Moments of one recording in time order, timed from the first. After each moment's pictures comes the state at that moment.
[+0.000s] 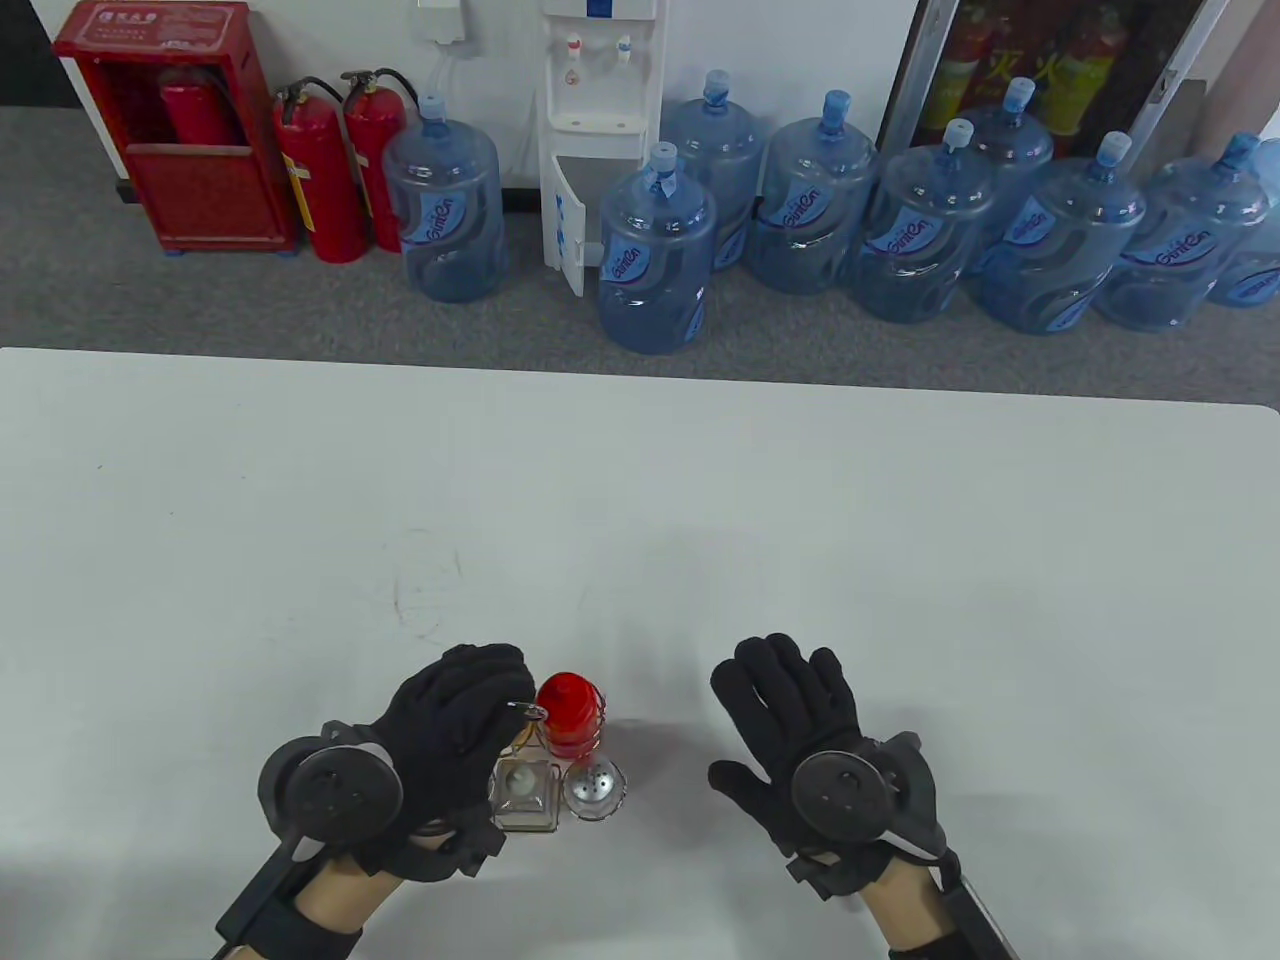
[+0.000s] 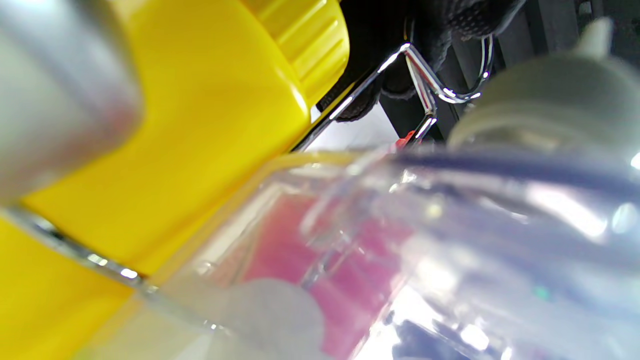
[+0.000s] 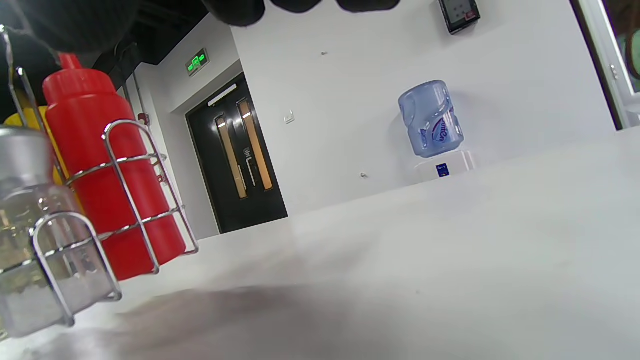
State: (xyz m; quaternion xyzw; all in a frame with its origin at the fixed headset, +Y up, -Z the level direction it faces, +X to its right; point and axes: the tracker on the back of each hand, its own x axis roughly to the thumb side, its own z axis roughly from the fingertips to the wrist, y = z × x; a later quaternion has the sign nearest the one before) left_hand -0.192 -0.659 -0.222 0.22 -0.22 0.38 0.87; right_hand 0.156 -0.712 -0.249 0.25 -0.11 0.94 0.21
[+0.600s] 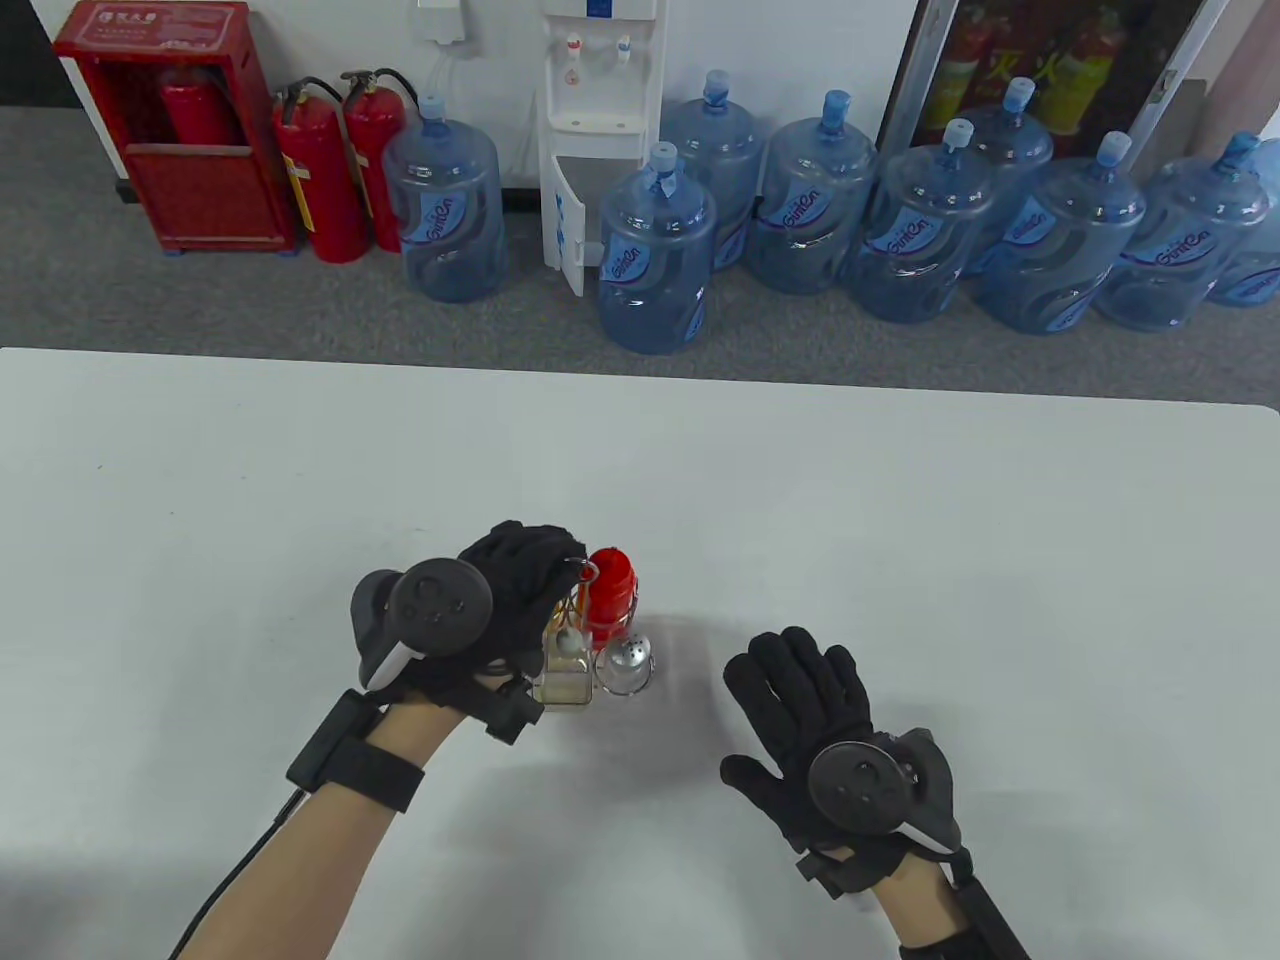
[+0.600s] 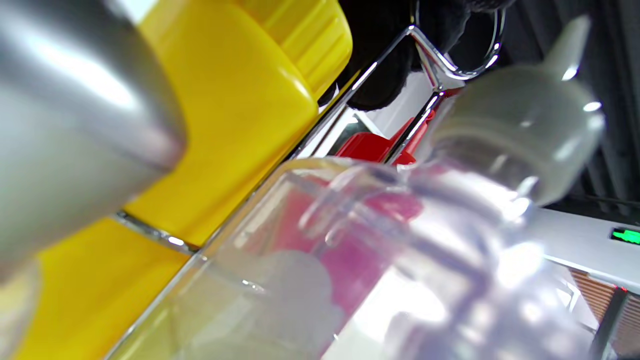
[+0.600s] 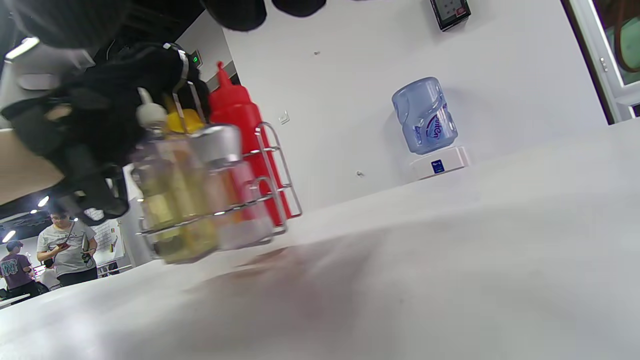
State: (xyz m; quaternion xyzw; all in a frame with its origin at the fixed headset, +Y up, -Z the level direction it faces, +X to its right) left_hand -0.160 -0.641 -0.343 0.12 -0.18 0.34 0.92; right_hand 0.166 -0.709 -0.250 0.25 -0.11 0.94 0.22
